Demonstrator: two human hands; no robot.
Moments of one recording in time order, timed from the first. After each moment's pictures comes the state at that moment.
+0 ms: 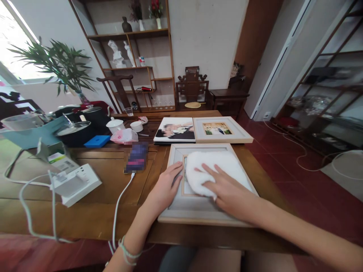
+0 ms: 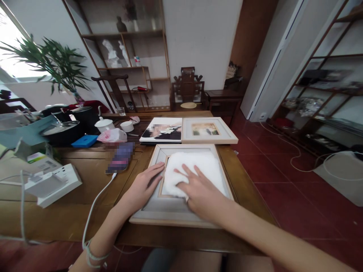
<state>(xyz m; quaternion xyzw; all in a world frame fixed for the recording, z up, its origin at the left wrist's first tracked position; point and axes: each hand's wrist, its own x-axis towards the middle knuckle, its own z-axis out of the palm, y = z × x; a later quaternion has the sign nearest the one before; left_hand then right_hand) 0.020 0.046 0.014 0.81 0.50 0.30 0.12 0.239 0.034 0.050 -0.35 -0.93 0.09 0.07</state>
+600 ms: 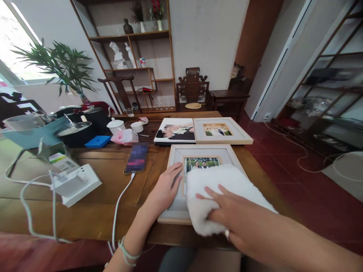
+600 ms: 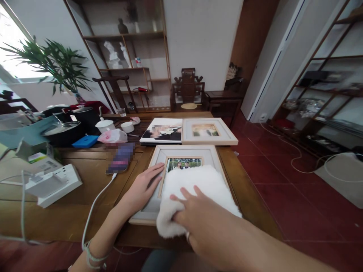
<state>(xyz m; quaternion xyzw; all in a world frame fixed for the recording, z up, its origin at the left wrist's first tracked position) 0.020 0.046 0.014 0.80 0.51 0.29 0.13 0.239 -0.008 0.093 -0.29 -0.94 0.16 -0.01</state>
